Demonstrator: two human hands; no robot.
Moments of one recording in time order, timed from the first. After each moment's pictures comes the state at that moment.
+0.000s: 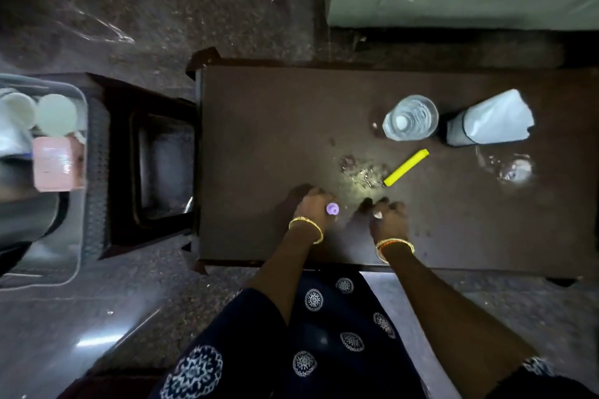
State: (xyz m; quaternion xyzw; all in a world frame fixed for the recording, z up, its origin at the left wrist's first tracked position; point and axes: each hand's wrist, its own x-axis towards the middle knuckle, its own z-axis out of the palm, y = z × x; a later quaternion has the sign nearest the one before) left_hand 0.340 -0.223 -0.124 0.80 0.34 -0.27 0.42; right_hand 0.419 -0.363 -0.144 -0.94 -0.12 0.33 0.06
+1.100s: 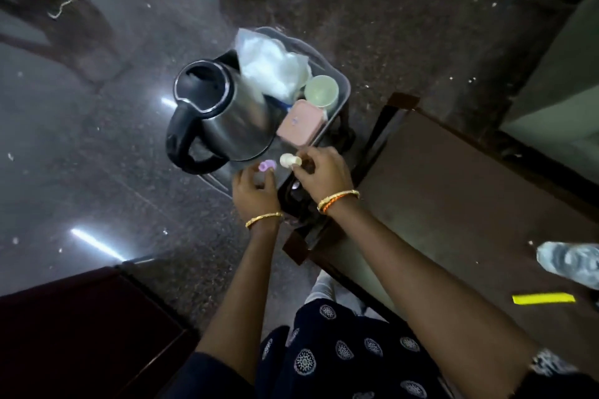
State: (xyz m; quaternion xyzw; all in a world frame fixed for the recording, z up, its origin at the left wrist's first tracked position) left_hand 0.059 -0.025 -0.024 0.46 0.80 0.30 0.25; right_hand 0.177 -0.015 -0.012 -0.71 -0.57 0.34 0.25
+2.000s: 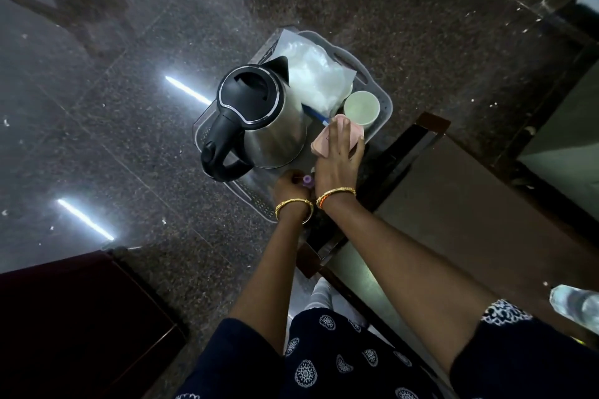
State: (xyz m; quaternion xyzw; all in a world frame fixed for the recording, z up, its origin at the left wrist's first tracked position) left_hand 0.059 0.023 -0.058 0.35 0.80 0.17 0.46; right_hand 0.133 0.042 -0.050 -0.73 -0.67 0.10 -0.06
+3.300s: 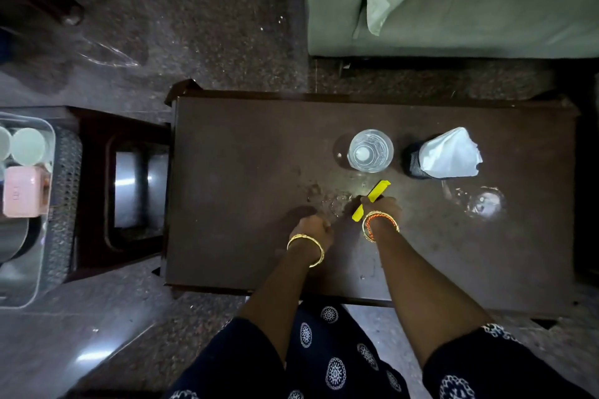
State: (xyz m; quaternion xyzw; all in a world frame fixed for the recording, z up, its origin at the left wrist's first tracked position) left_hand 0.415 -0.268 -0.115 0.71 0.47 -0.31 0.42; right_hand 0.536 -0.346 -0.153 -0.89 0.15 0.38 0.21
